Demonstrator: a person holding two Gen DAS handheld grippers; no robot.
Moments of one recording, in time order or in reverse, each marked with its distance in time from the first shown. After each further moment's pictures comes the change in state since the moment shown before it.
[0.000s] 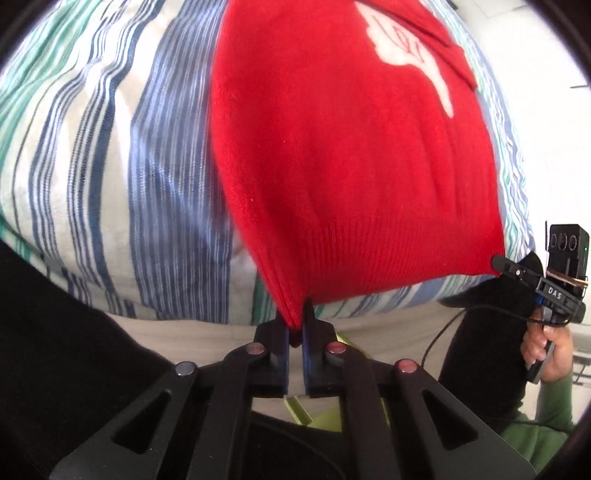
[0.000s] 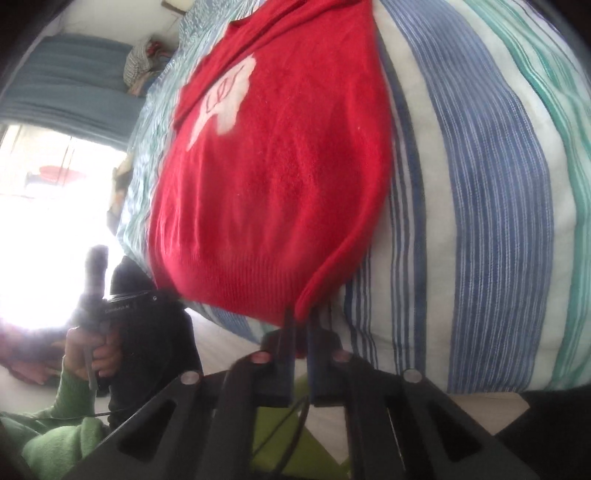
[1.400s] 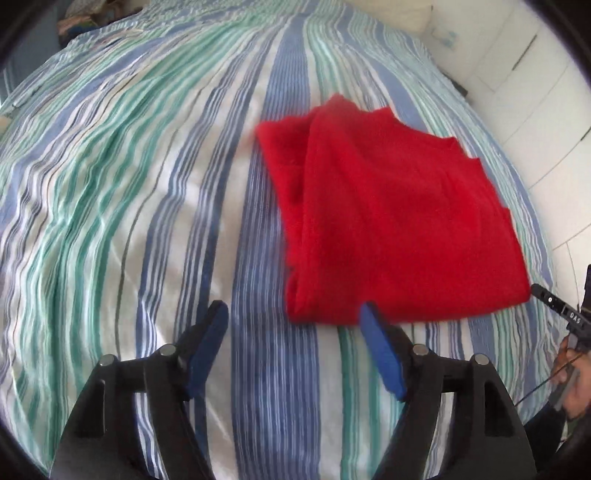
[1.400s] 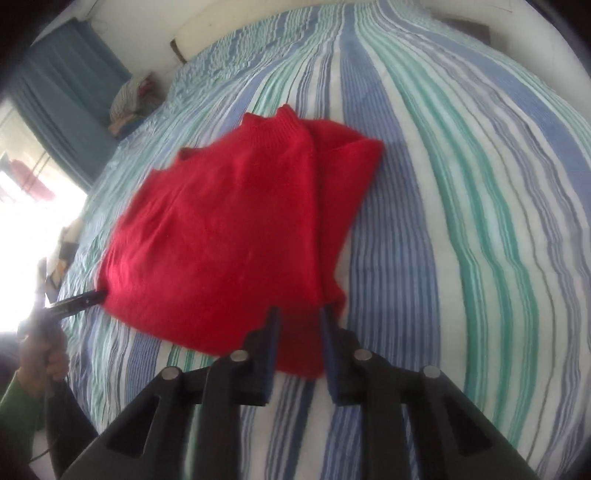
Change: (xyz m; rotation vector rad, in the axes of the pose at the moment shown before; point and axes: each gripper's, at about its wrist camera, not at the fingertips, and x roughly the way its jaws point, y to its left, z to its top) left arm -0.048 0.023 0.184 0.018 -0.483 0.137; right arm -0.014 -0.001 0.202 -0.151 -0.357 -0.283
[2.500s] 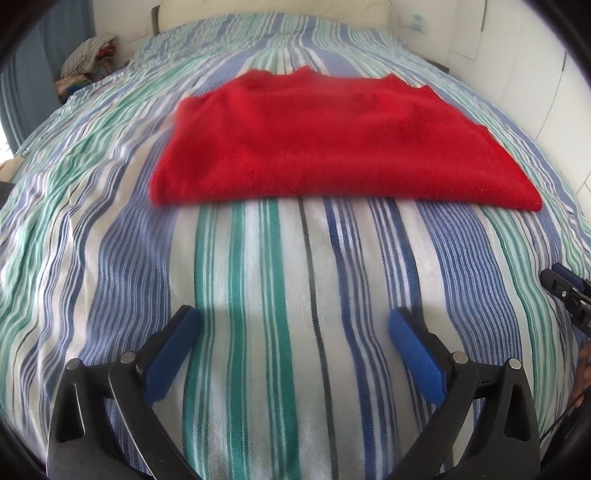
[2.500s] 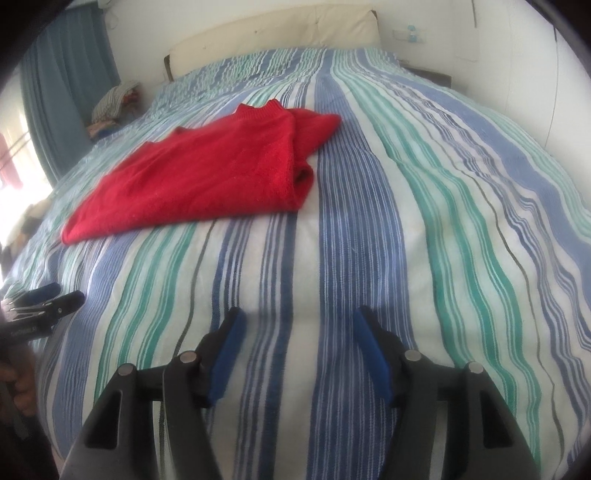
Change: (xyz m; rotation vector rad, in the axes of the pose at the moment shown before) left arm 0.031 -0.092 -0.099 0.170 -0.109 0.163; right arm -0.018 0.023 -0.122 -0.082 -0.190 -0.214
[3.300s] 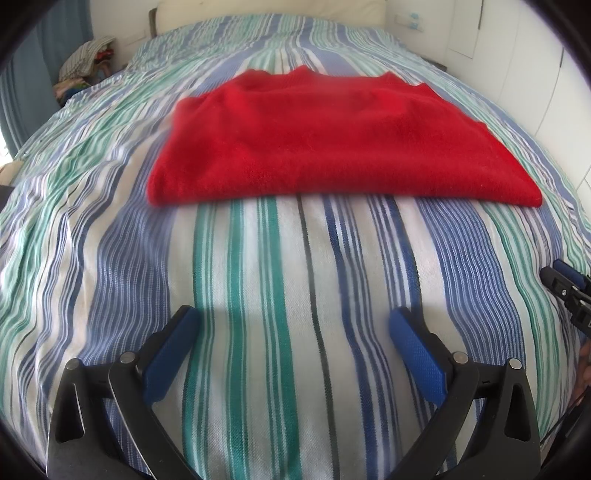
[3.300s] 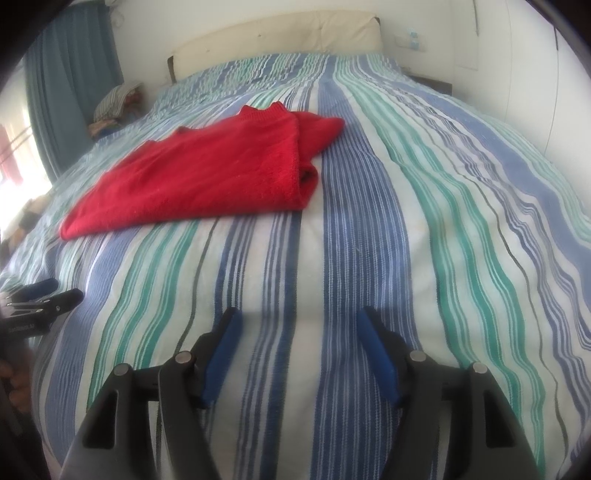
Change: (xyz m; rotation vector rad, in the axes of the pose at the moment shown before) left arm 0.002 -0.002 -0.002 0.007 -0.004 0.002; right arm 0.001 0.004 -0.004 -0.019 -0.022 -0.010
